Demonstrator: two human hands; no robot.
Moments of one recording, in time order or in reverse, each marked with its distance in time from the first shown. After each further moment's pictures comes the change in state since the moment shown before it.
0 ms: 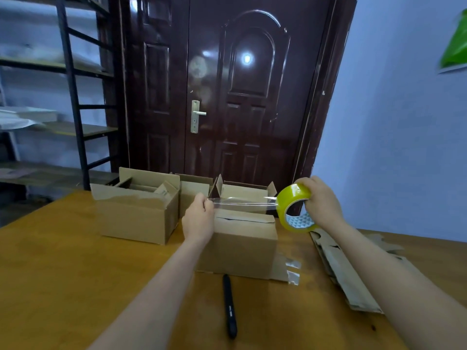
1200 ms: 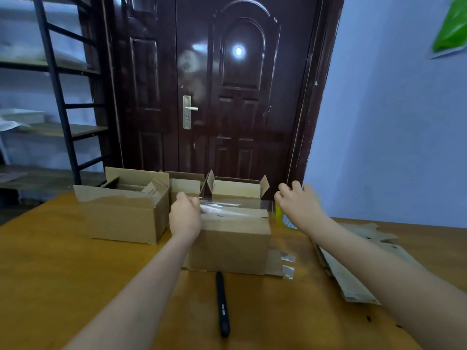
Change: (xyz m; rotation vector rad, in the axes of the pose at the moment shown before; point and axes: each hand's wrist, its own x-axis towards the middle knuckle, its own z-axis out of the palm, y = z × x) left_hand 0.015 -0.001 0.006 0.138 0.054 -0.144; right_hand -0.009 -0.011 0.012 -1.027 -0.285 -0.333
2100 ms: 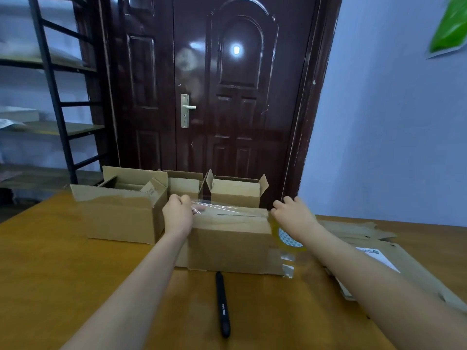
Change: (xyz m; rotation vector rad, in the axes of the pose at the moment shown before) left_hand -0.003 0.004 -0.017 -0.296 -0.060 -0.139; right_hand 0.003 -0.025 0.022 0.138 -0.129 -0.114
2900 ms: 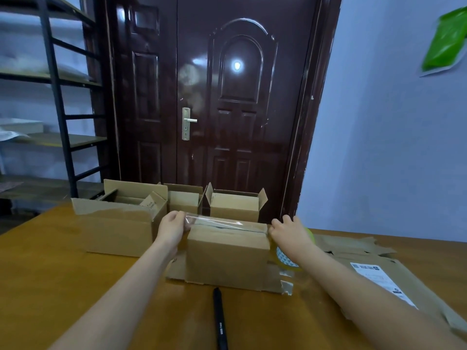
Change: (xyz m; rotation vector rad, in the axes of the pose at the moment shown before) left_hand 0.019 -0.017 -0.009 -0.200 -0.202 -0.149; right_hand -0.007 -0.009 -0.004 -0.008 -0.065 0.016
